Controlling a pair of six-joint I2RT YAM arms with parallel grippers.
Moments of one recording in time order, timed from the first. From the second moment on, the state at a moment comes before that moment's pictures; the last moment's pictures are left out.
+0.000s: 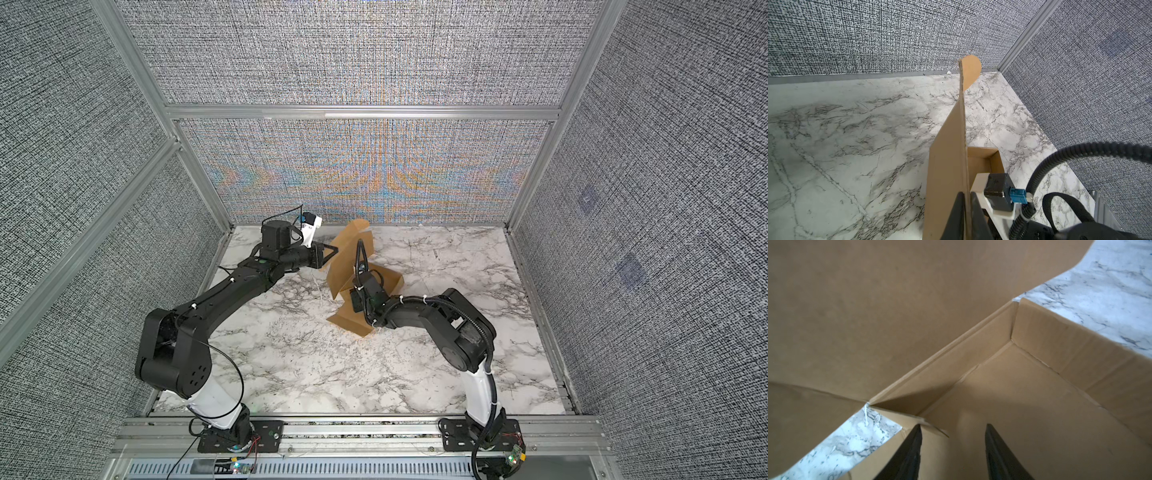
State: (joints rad) left arm -0.33 1.67 1.23 -0.07 0.58 -0.26; right arm 0.75 2.01 1.15 0.21 0.22 0.28
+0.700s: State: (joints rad) left arm -0.33 1.67 1.23 -0.06 0.61 -0.29; right arm 0.72 2.02 1.16 0.20 0.21 0.26
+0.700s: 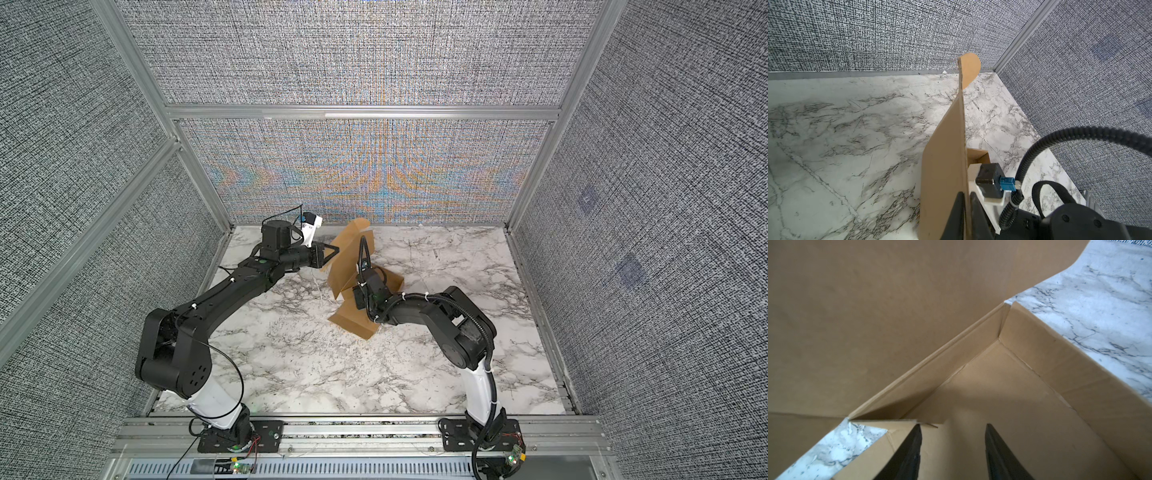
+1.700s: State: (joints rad) left arm -0.32 1.67 1.25 -0.07 0.63 -0.29; right arm 0.98 1.61 0.95 -0.01 0.21 0.00
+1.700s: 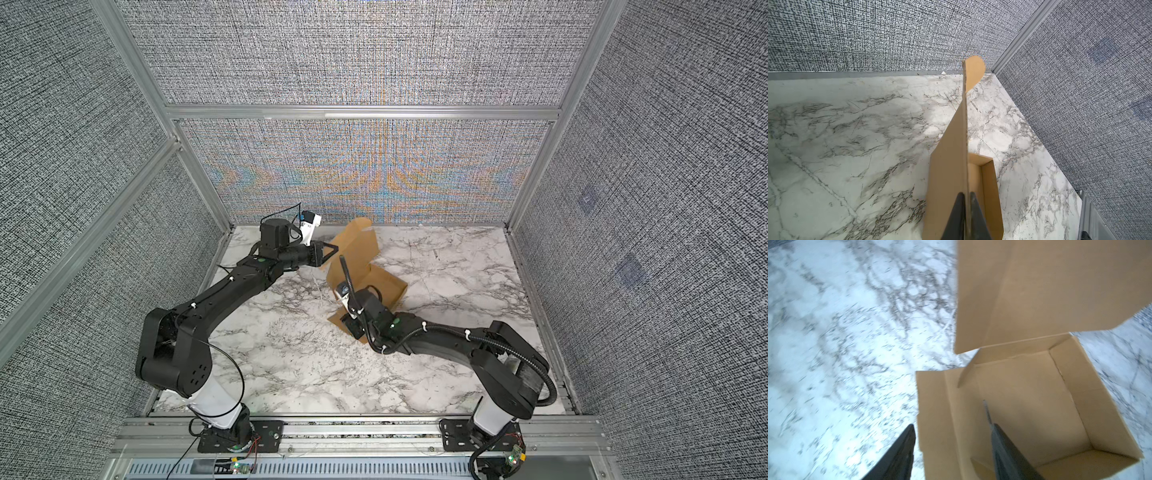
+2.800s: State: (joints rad) left arm -0.32 1.67 1.22 -0.05 0.64 -0.30; right arm 1.04 1.85 1.11 -0.21 0.43 -0.29
